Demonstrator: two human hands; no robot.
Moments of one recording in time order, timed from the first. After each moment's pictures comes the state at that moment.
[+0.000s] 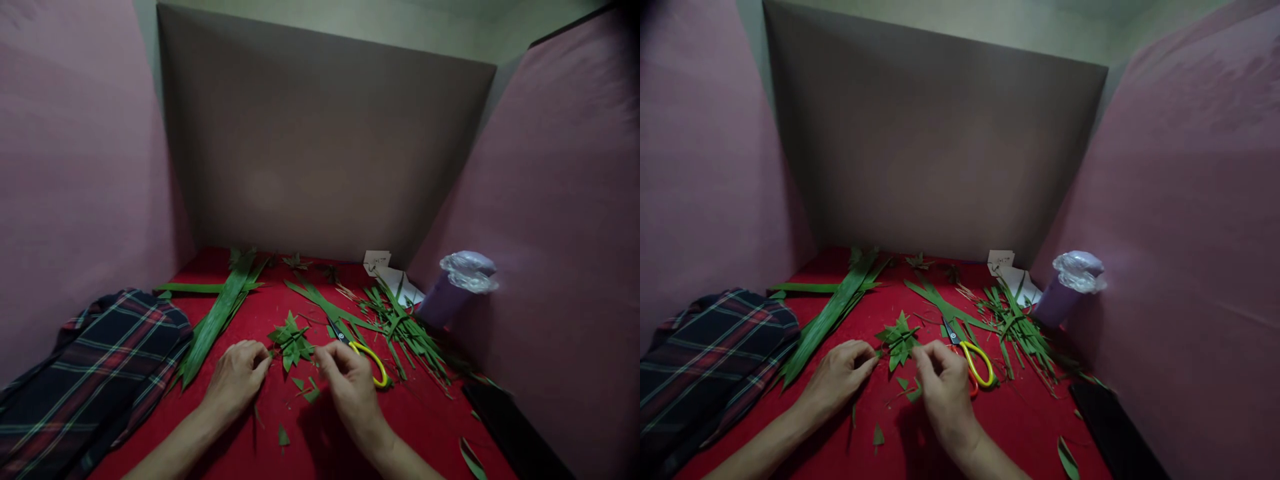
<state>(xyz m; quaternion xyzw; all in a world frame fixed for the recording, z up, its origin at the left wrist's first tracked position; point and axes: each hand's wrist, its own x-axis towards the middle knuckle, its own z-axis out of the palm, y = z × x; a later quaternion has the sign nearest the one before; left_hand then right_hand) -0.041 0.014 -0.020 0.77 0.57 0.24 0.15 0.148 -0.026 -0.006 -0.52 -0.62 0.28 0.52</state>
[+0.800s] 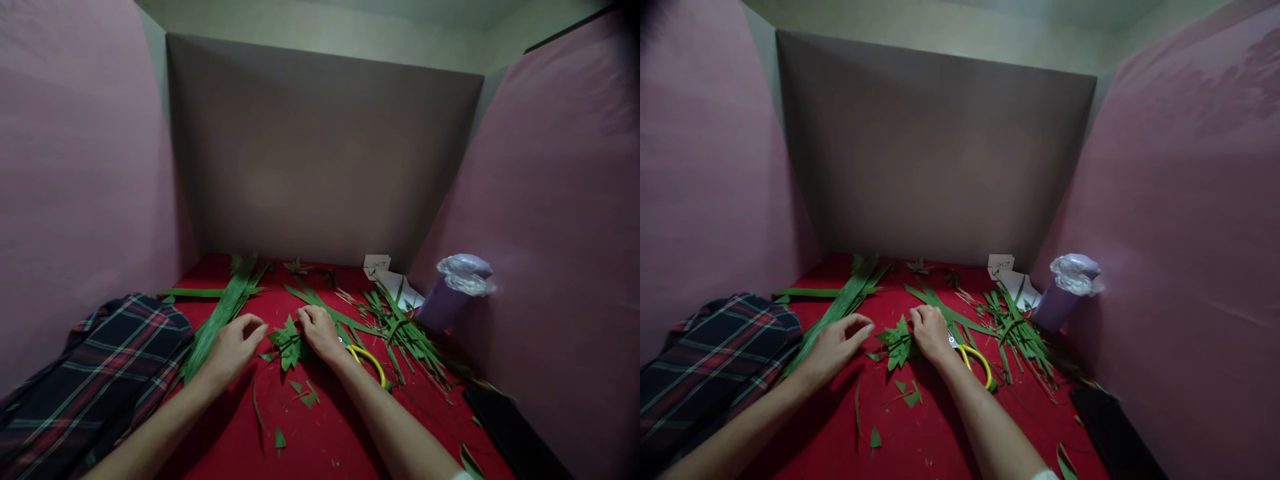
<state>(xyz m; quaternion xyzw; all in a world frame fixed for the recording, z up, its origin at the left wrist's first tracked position) -0.046 0.043 0.009 0.68 0.56 0.38 0.28 0.142 0.081 -0.031 -0.57 -0.72 0.13 0.38</state>
